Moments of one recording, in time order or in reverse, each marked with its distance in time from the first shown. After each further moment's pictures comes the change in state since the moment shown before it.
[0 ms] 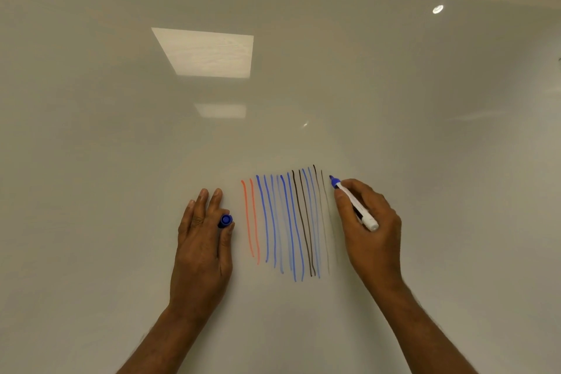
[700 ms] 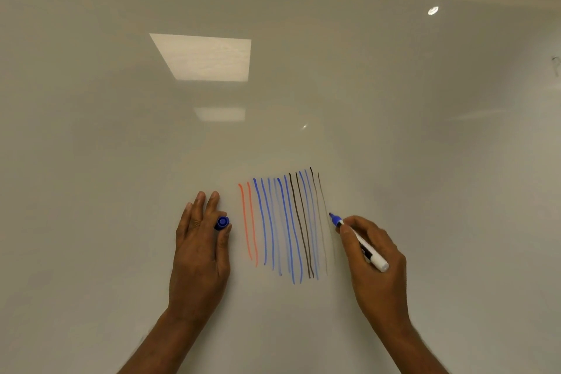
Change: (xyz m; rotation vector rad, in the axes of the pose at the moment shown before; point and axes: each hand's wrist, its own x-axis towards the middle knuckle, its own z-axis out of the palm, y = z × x) left_hand 0.002 0.004 -0.001 -0.030 0.023 -0.011; right_hand -0.045 0.020 -0.020 0.033 -0.031 0.097
